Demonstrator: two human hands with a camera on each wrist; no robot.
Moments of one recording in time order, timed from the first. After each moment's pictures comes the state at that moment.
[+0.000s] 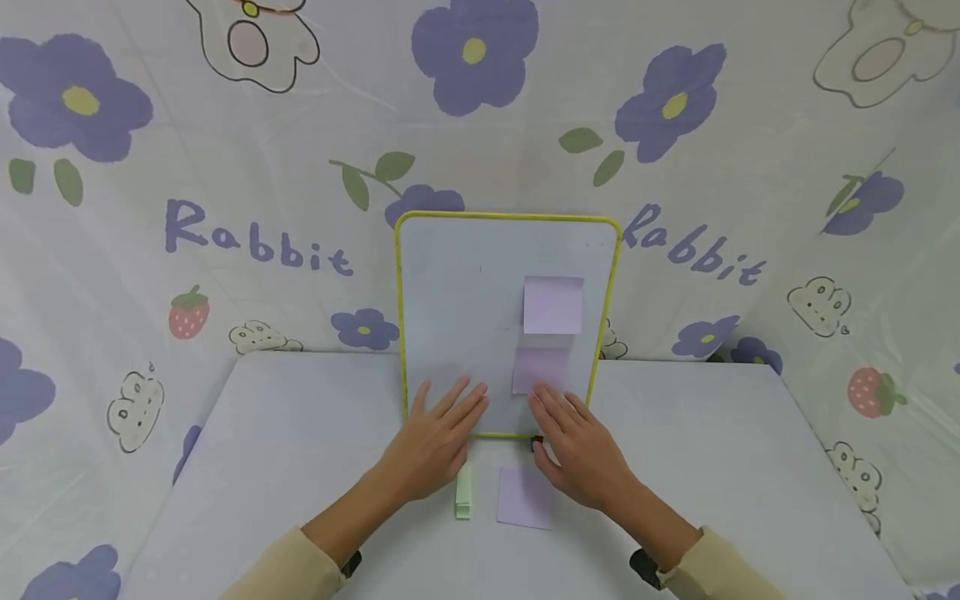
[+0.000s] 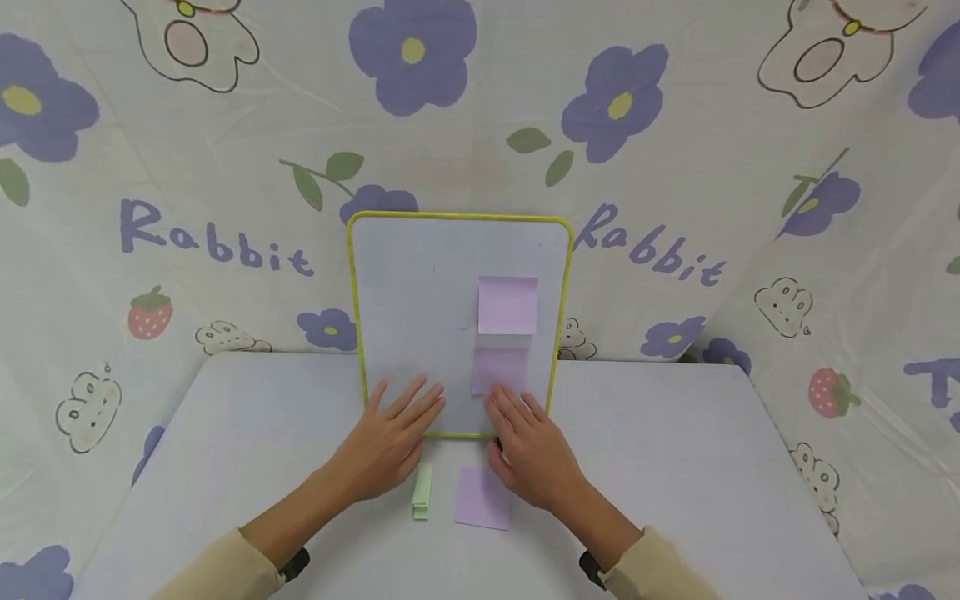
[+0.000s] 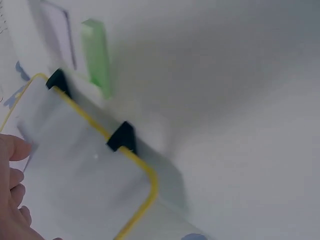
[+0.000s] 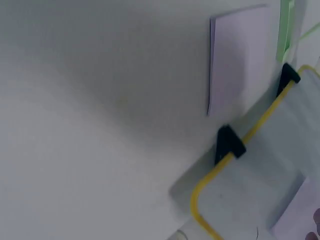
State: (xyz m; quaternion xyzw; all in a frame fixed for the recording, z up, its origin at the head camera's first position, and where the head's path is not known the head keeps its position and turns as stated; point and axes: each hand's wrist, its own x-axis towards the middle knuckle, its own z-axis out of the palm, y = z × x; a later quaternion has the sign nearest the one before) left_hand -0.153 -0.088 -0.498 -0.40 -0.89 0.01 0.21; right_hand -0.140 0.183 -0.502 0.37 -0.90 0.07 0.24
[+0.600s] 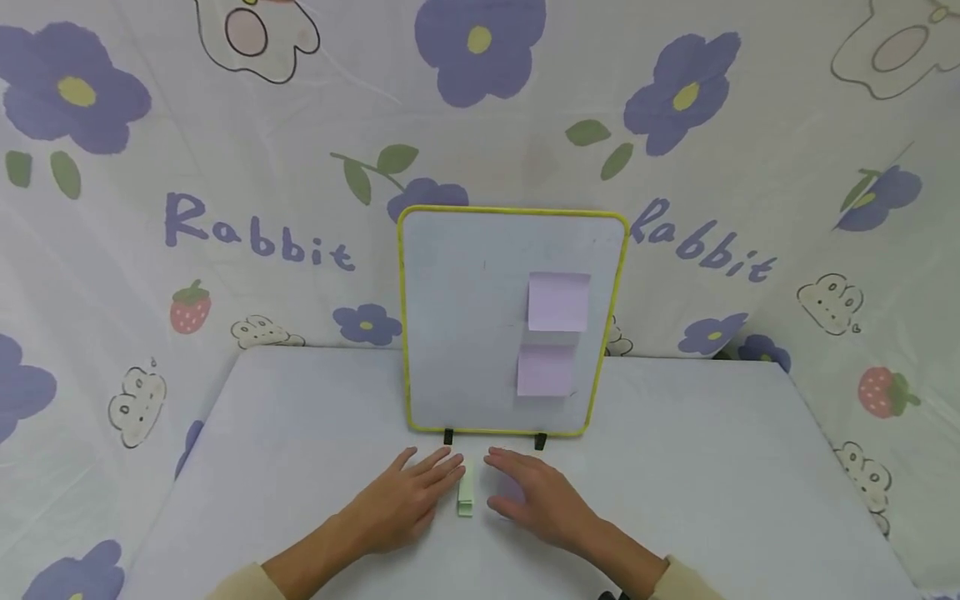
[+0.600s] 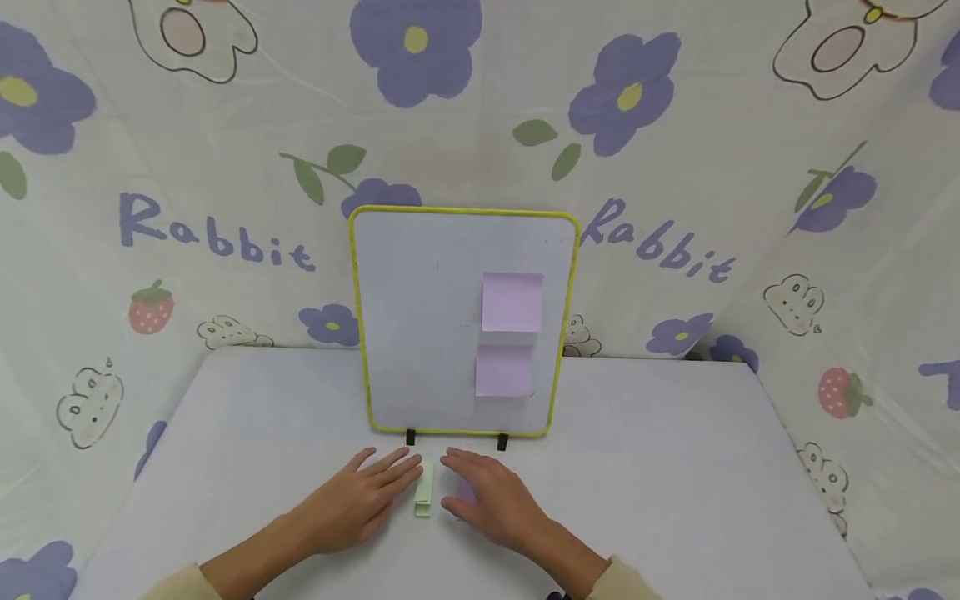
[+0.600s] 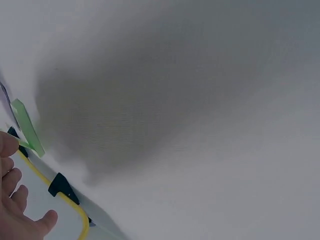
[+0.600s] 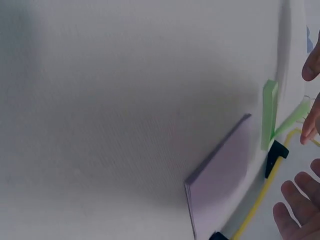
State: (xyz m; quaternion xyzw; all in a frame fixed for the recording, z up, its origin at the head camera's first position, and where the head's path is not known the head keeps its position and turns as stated) left_hand -0.107 -0.135 -0.543 -0.46 -0.89 -0.01 0.08; right_hand -0.098 0.135 -0.527 0.29 -0.91 0.30 0.00
